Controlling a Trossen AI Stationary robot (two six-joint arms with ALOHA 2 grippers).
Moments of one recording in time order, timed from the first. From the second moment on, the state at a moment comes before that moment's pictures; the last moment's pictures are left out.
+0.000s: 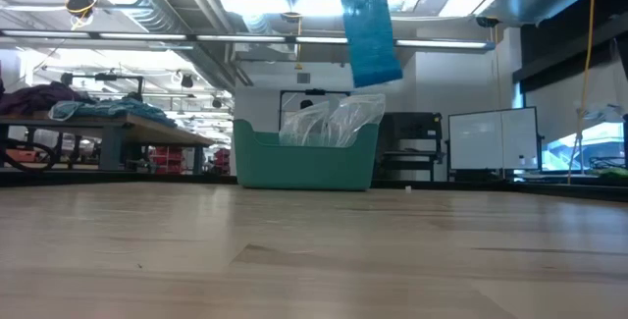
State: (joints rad) left arm -0.35 1.46 1.20 -0.04 -0.87 0.48; right arm 0.27 1.38 0.81 0.41 0.15 -0.13
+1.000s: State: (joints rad) left arm -0.49 1.46 1.23 -0.06 -0.79 0.69; right arm -0.14 1.37 1.52 -0.37 0.12 -0.08
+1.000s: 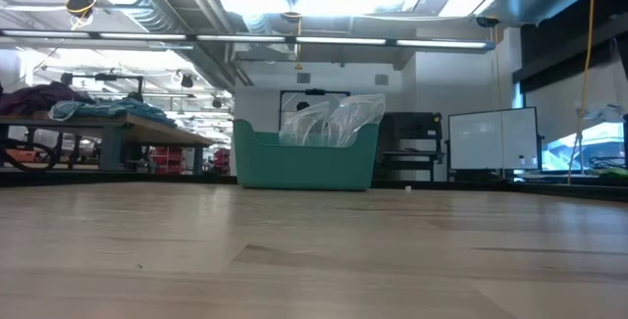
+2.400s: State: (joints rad) left arm -0.48 1.46 1.26 -0.11 -0.84 0.61; right arm -0.21 1.35 1.51 -0.22 0.06 0.00
